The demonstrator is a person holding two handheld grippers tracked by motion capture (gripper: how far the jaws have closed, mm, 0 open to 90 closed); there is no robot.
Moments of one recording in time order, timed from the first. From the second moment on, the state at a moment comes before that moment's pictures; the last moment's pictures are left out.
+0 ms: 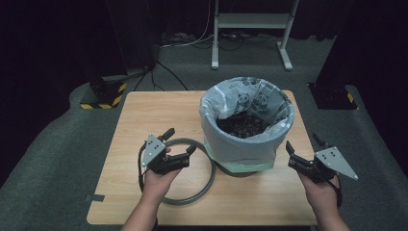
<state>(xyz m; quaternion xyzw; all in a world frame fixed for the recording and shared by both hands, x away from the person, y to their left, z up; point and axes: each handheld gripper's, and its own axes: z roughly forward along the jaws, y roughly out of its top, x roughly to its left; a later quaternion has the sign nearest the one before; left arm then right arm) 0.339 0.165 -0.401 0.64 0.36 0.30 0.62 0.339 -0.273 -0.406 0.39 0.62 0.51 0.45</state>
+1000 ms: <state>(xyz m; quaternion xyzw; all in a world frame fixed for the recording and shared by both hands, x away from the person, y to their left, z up) 0.358 0.121 -0.345 0.59 0.38 0.34 0.63 0.320 -0.274 -0.381 0.38 0.58 0.52 0.49</state>
